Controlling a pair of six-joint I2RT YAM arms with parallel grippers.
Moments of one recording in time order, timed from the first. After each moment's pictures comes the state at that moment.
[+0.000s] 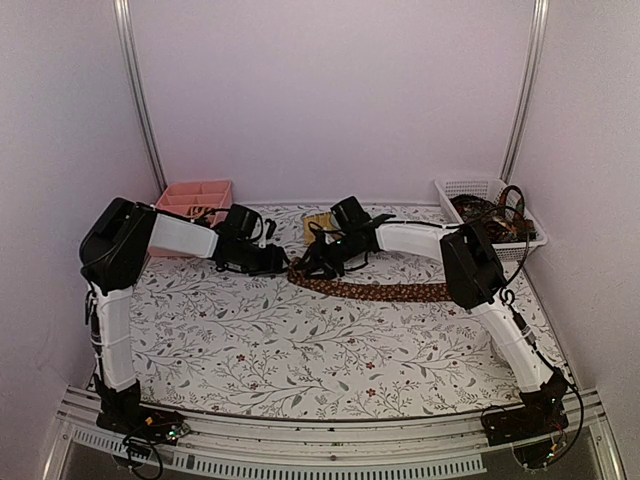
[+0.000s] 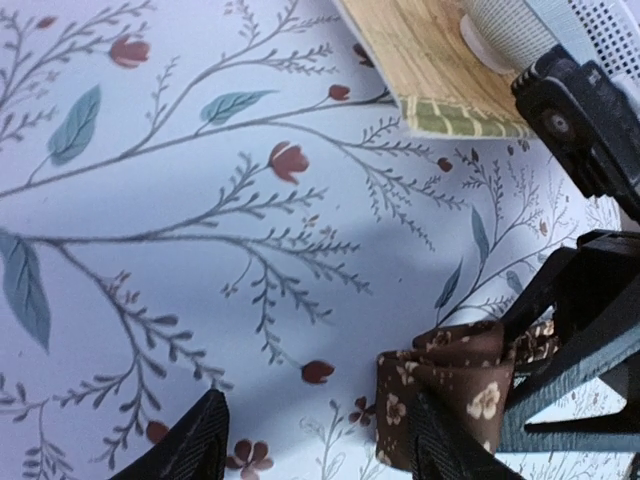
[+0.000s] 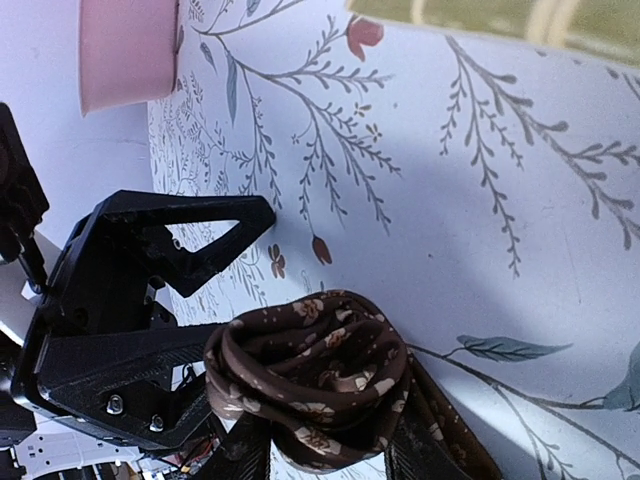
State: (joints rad) left arm -0.45 2.11 1.30 -0.05 0.27 -0.37; right arm 0.68 2.62 2.20 -0.42 -0.71 0.85
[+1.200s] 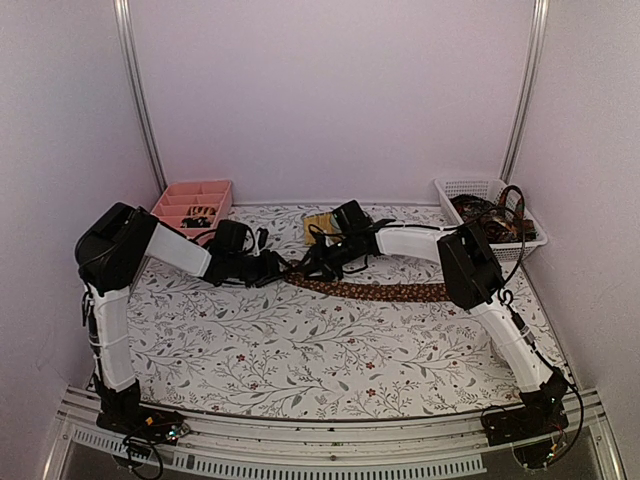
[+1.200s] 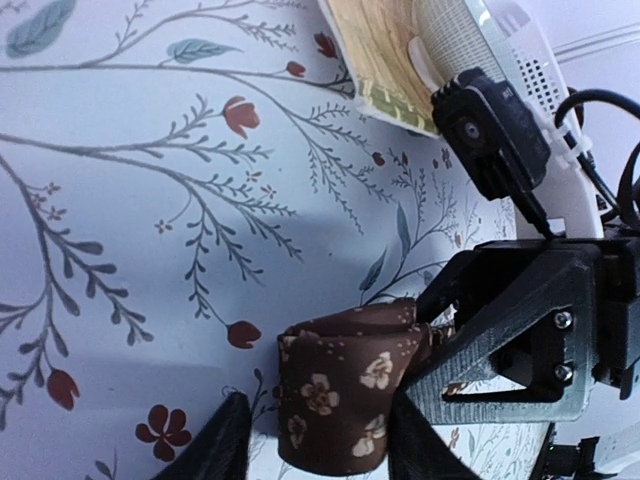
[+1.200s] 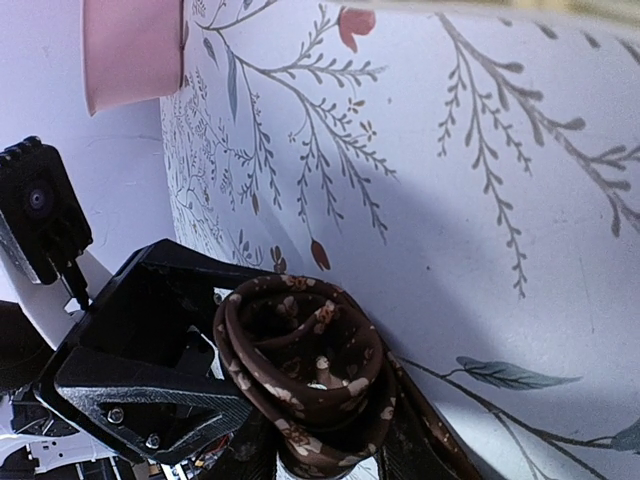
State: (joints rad) left arm -0.44 2.07 1.07 0.33 0.43 -0.67; right arm 0.67 2.65 2.18 -0.34 -0.77 0.90
